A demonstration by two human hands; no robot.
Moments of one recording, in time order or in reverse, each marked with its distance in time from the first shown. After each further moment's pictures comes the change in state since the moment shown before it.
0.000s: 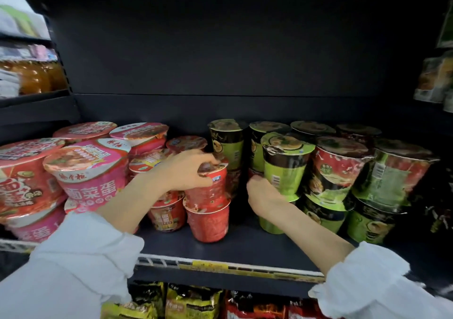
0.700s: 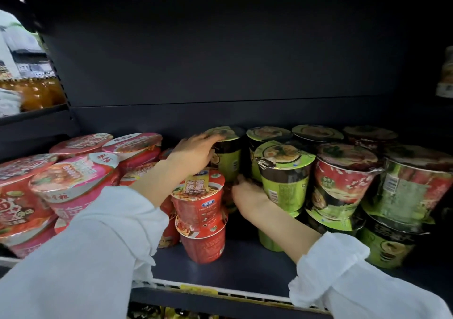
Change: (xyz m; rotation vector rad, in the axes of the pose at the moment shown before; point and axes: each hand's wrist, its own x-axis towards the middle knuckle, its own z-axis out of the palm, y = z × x) left_hand 0.082 0.017 -0.009 0.134 0.169 -0.111; right_hand 0.046 0.002 -0.003 -0.077 -0.066 -0.126
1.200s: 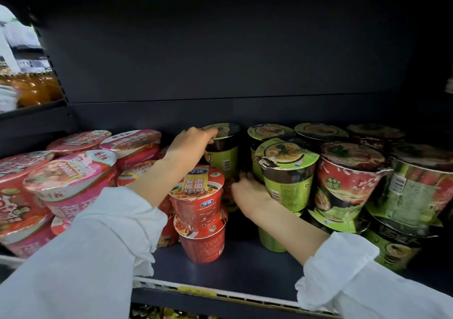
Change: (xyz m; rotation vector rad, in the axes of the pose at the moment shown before) left_hand -0.002 0.001 -0.005 0.027 0.159 -0.012; right_hand 0.002 0.002 -0.001 -0.100 0.035 -0.031
